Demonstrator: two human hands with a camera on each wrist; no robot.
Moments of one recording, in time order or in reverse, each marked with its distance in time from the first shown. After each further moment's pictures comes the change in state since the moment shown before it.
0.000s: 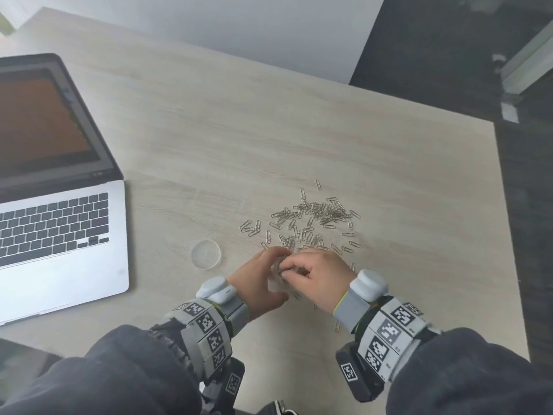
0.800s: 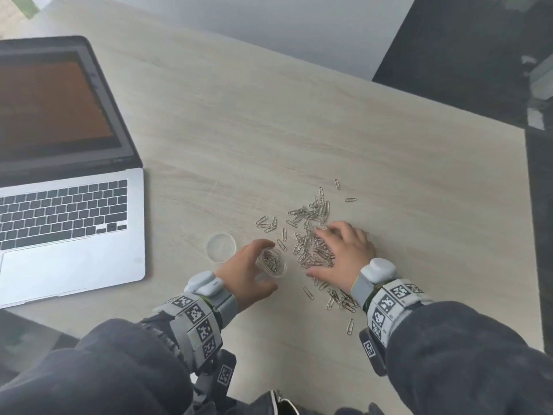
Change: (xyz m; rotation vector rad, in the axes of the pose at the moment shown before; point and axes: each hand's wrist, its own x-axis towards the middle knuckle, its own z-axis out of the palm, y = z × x) left_hand -0.014 -0.031 -0.028 0.021 0.122 -0.154; right_hand 0.038 0.054 -0.003 -0.550 -0.017 0.136
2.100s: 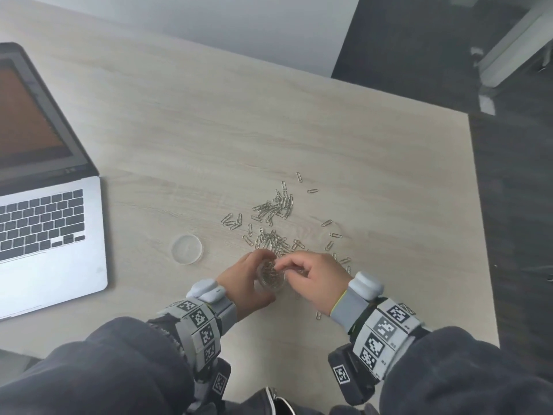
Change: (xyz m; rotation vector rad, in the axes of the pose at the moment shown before) left_hand -0.001 0.031 0.047 0.020 -0.136 0.081; right_hand -0.071 -0.025 -0.023 0.718 0.003 -0.001
